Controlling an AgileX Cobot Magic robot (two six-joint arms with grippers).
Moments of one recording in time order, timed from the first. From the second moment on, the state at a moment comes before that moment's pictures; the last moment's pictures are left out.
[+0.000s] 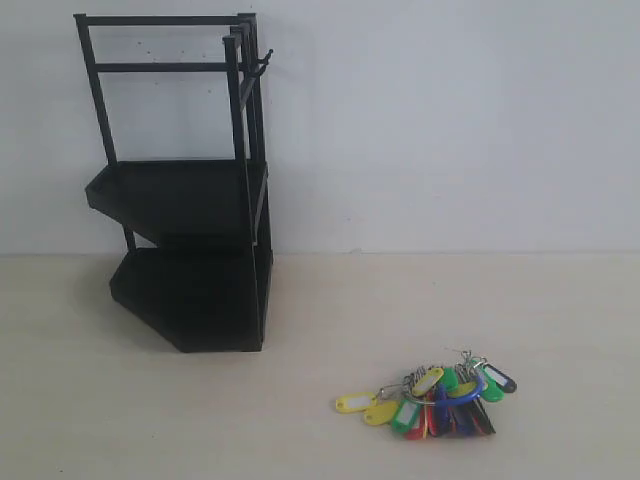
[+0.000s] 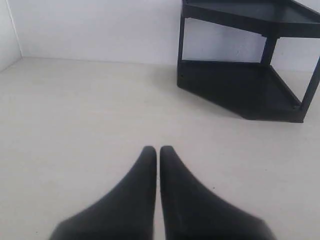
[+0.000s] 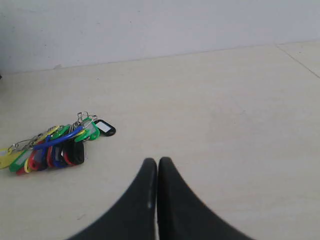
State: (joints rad) left arm -0.03 0.00 0.00 -0.08 0.31 0.05; right arm -0.05 0.00 0.00 0.13 0.33 -0.02
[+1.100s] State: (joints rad) left arm -0.03 0.00 0.00 -0.08 0.31 0.05; right arm -0.05 0.00 0.00 0.13 0.33 -0.02
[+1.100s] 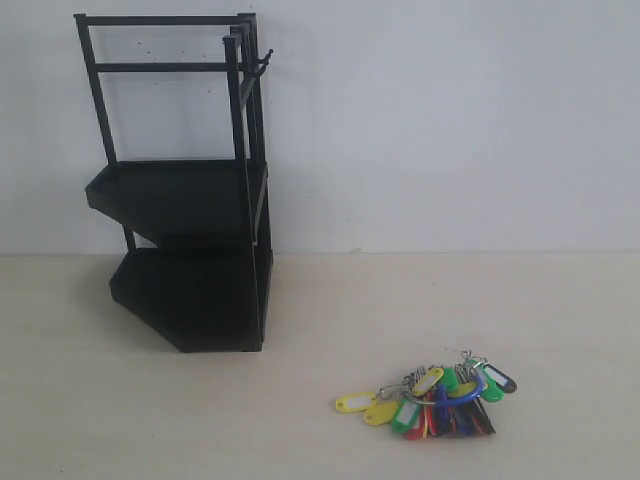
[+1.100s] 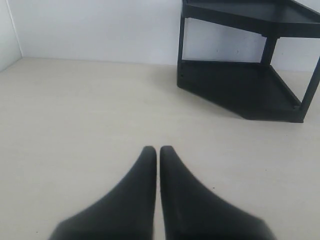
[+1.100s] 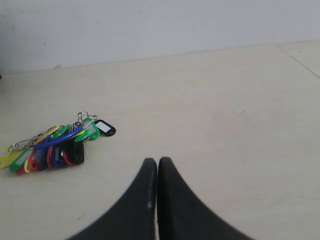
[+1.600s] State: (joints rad) left arm -0.03 0.00 0.00 -0.08 0.31 0.05; right arm -0.05 0.00 0.00 0.02 -0.05 -0.18
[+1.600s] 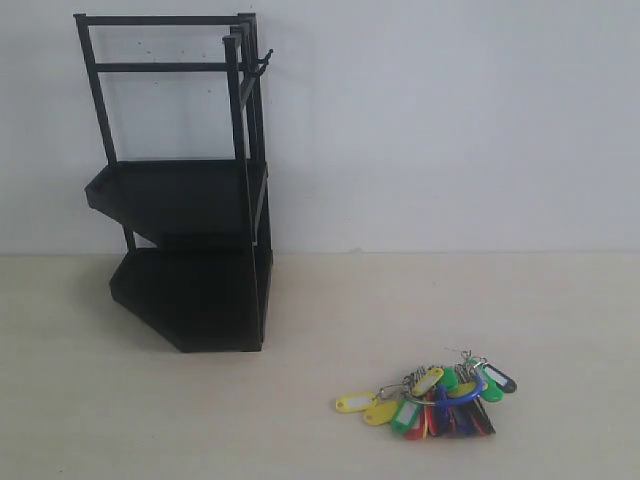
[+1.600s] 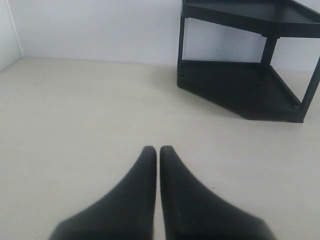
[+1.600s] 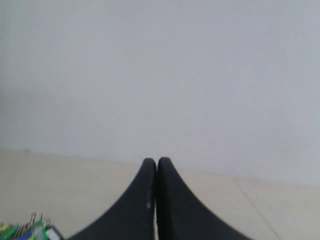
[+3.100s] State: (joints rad) left arm -0.03 0.00 0.00 -0.08 0.31 0.05; right arm -0.05 0.55 -0.61 0.27 0.38 -0.27
